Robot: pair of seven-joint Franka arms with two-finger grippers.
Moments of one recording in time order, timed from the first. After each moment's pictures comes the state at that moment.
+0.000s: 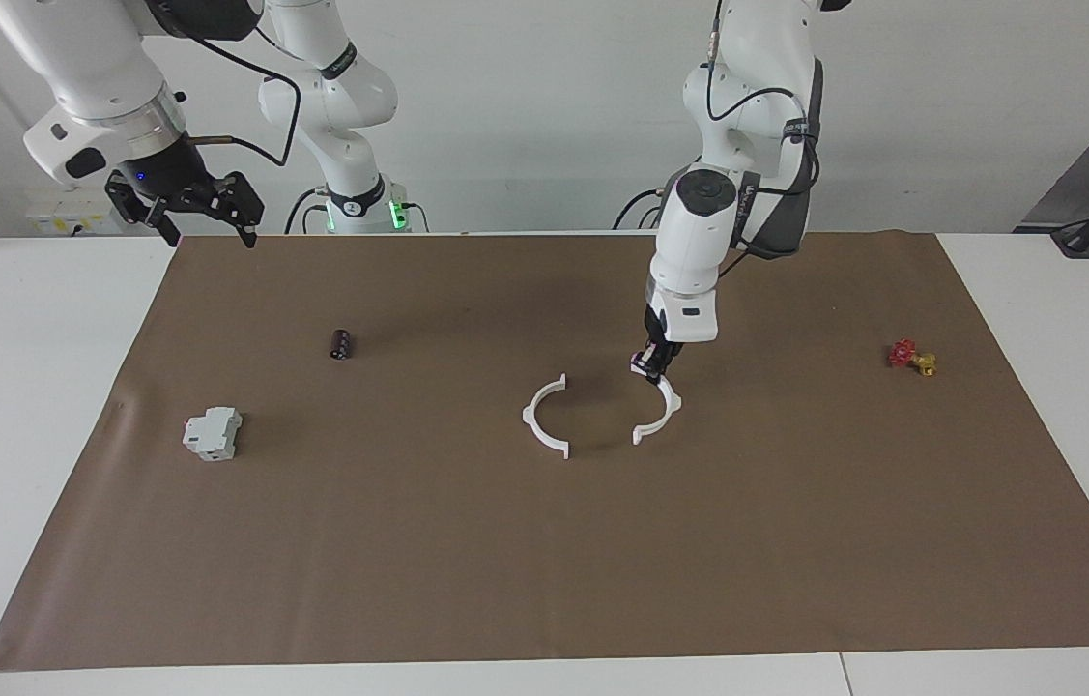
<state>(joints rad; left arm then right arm) -0.59 0.17 0.06 -2.06 0.02 2.34 -1.29 0.09 -0.04 -0.11 -1.58 -0.02 1.46 0.01</state>
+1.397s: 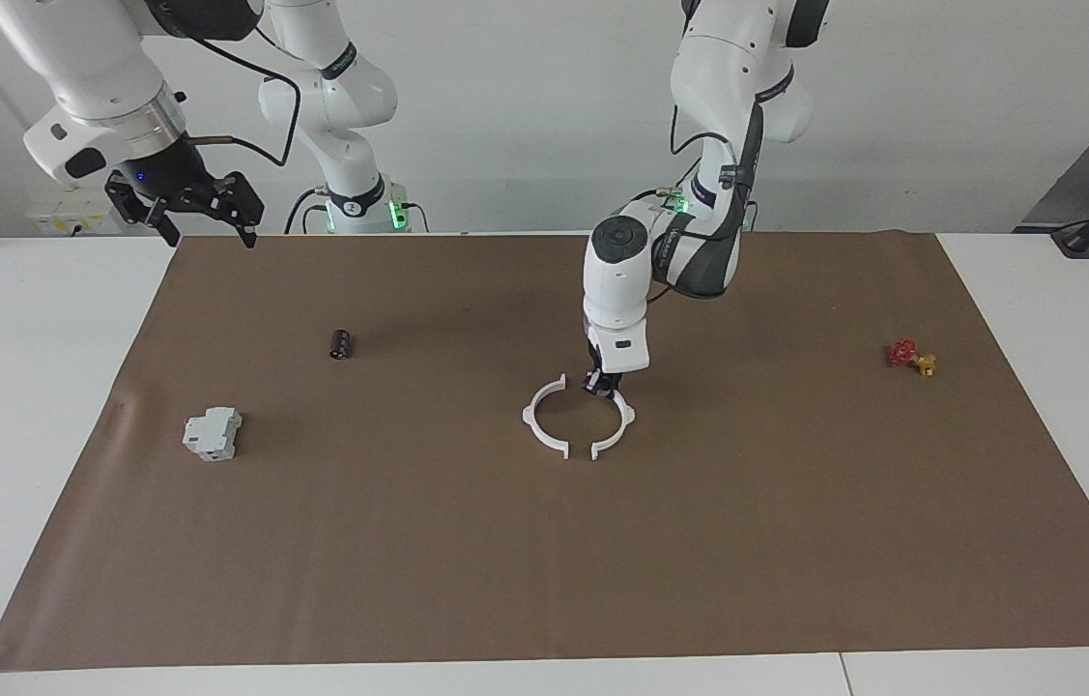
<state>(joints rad) -0.69 0.34 0.07 -1.93 0.07 2.29 -1.50 0.09 -0.04 -0.11 -1.58 -0.02 1.46 0.01</state>
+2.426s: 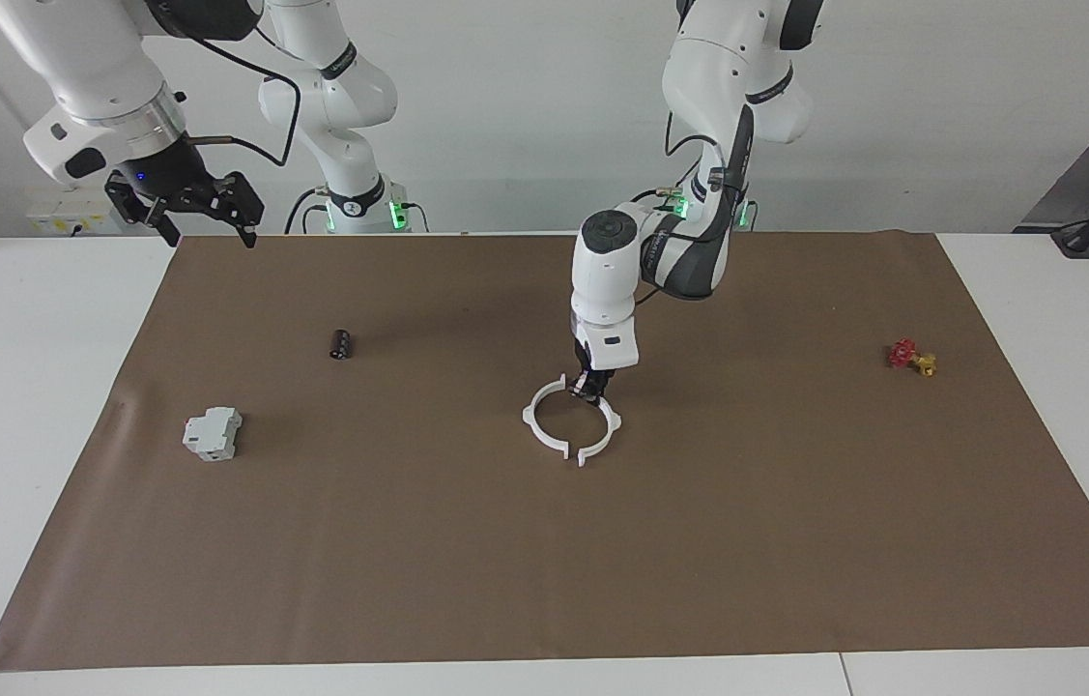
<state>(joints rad) -0.71 0.37 0.08 -1.93 0.10 2.40 -1.54 0.09 -0.04 -0.11 -1.58 -0.02 1.46 0.01</state>
